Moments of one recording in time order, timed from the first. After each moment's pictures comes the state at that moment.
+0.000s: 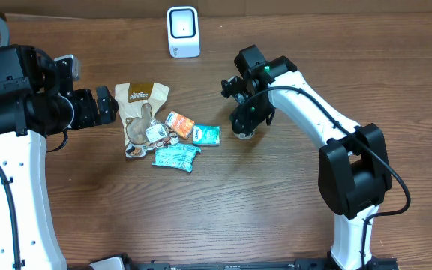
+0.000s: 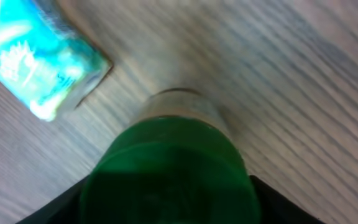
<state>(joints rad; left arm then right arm) 0.24 1.45 1.58 -1.26 0.29 0.00 0.45 2.09 1.70 -1.06 -0.09 -0.34</state>
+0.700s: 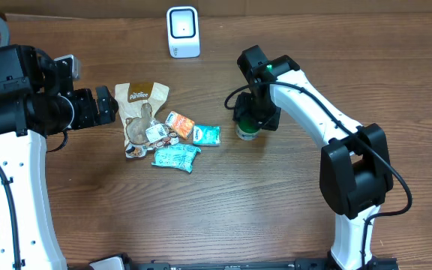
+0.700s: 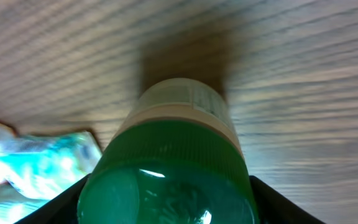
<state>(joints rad) 0.24 1.45 1.58 -1.26 0.29 0.00 0.44 2.09 1.70 -1.10 -0.11 0.70</state>
